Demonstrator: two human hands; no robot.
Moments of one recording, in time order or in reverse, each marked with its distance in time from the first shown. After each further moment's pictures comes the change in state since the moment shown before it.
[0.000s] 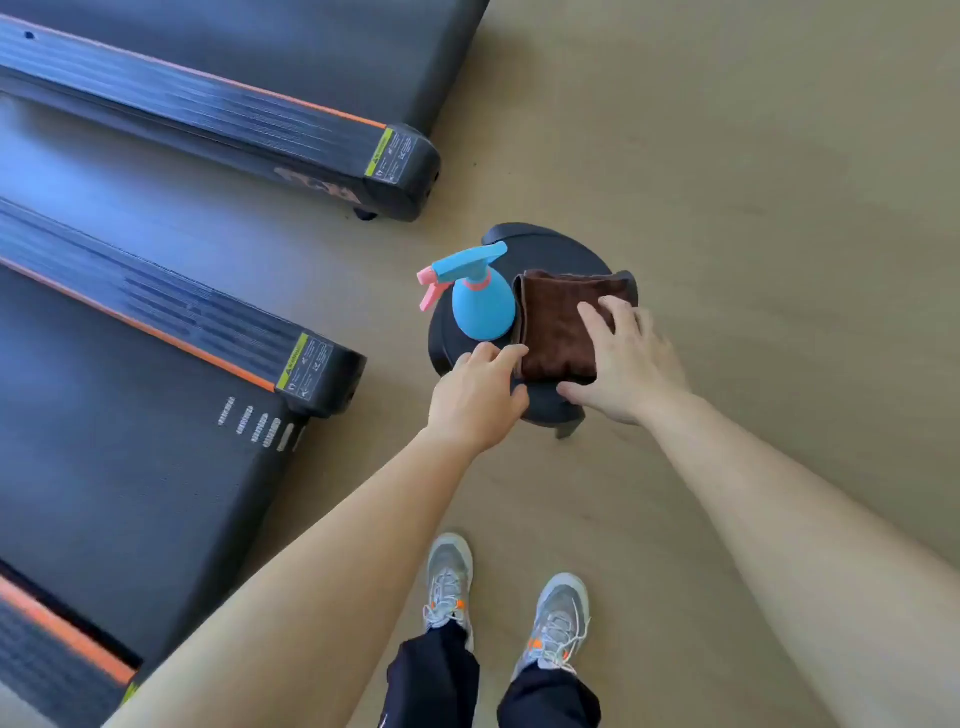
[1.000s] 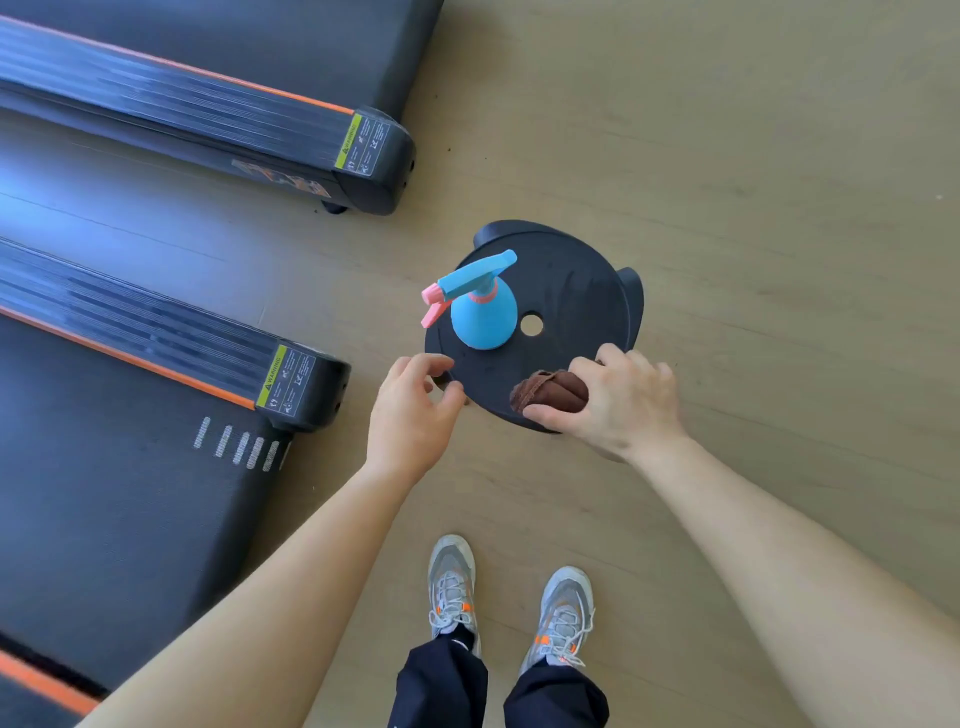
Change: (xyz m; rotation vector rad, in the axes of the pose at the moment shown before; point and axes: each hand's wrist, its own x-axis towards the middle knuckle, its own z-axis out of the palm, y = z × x) left_hand -0.007 -0.063 -0.020 -0.432 0.197 -0.265; right_hand -0.014 -0.029 0.019 -0.088 0.052 0.061
